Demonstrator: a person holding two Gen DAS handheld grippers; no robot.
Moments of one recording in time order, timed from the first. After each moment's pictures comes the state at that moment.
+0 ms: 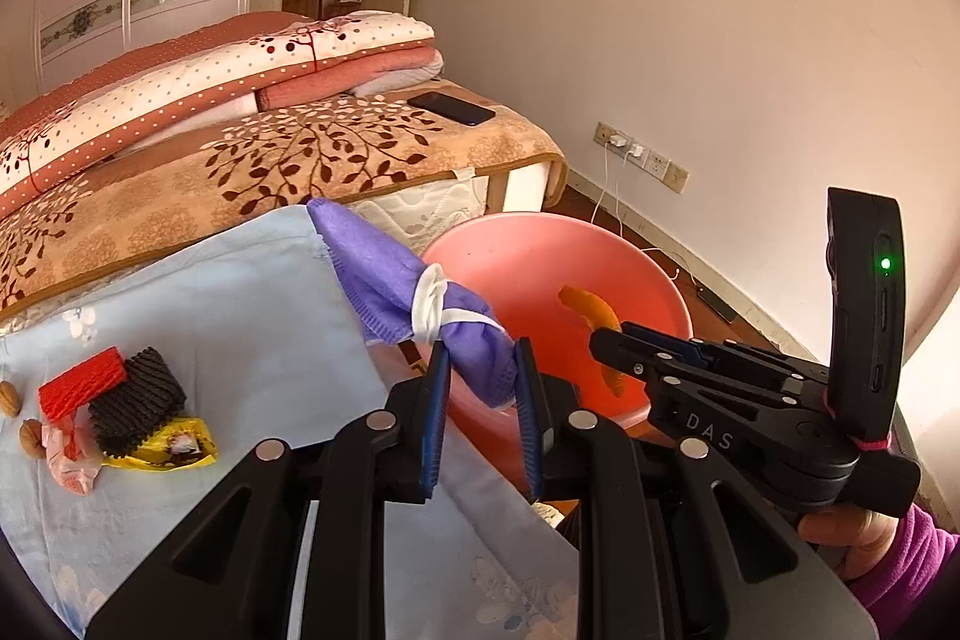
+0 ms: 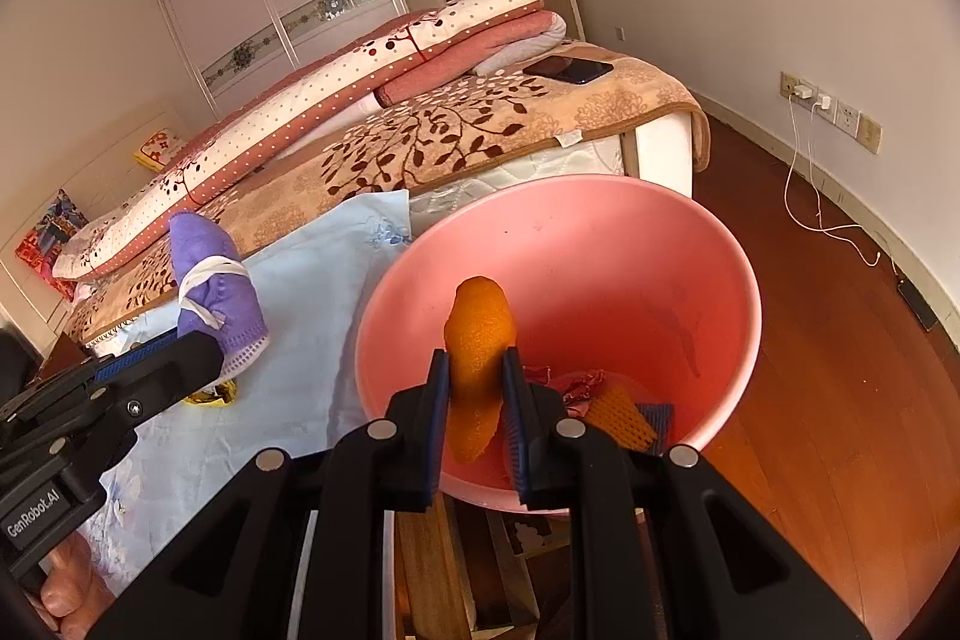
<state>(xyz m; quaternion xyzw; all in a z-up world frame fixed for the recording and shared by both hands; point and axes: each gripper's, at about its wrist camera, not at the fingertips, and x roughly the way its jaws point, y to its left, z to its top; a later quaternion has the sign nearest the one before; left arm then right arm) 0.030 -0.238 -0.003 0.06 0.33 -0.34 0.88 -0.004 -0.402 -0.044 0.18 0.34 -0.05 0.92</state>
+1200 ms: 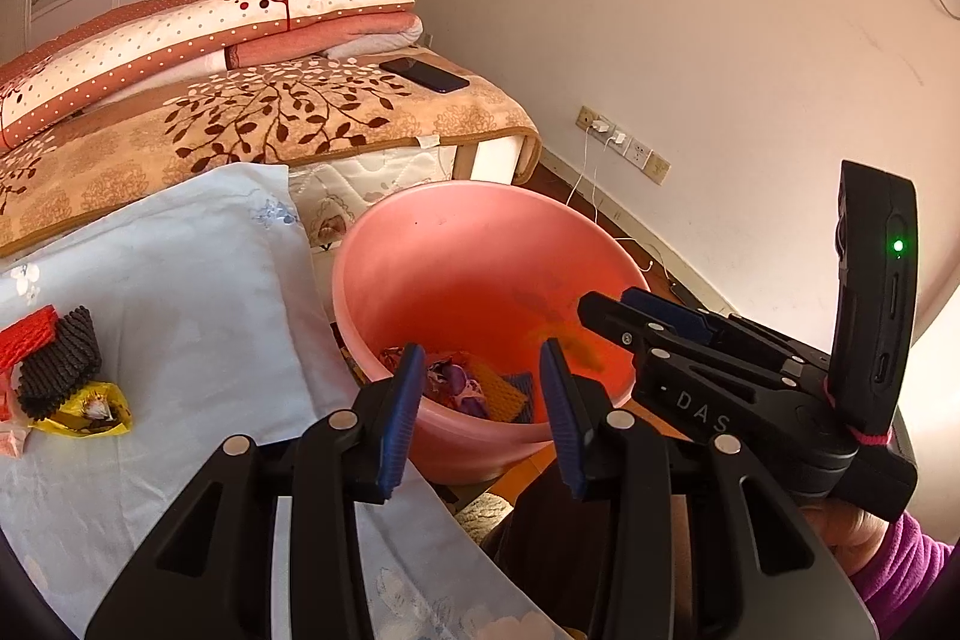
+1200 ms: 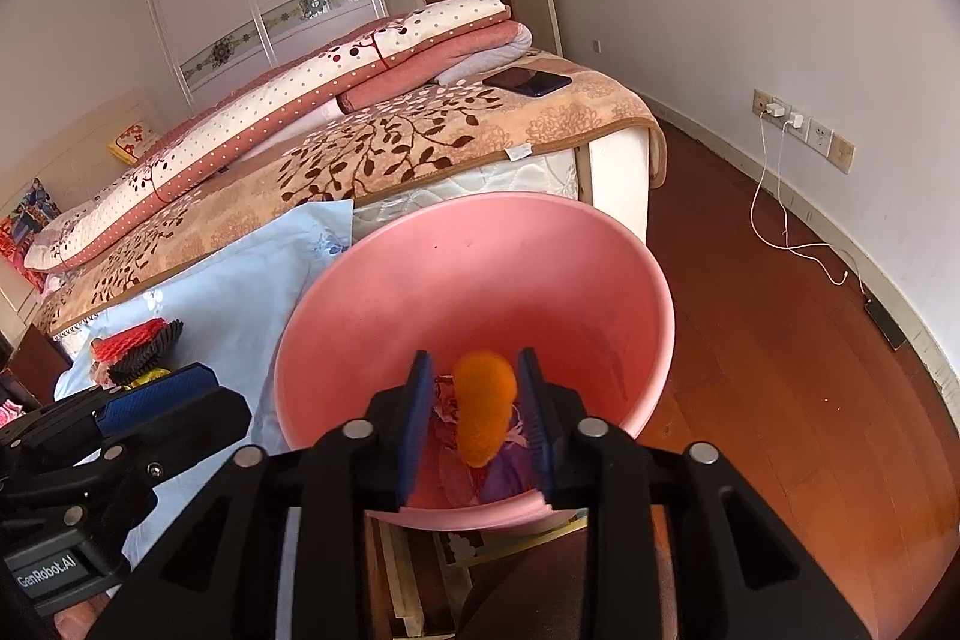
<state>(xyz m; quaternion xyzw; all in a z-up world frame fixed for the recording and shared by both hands) 0.027 -0.262 -0.021 0.03 0.37 -0.35 0.86 -0.010 -0.425 -0.039 0.15 0.33 -0.08 0.93</state>
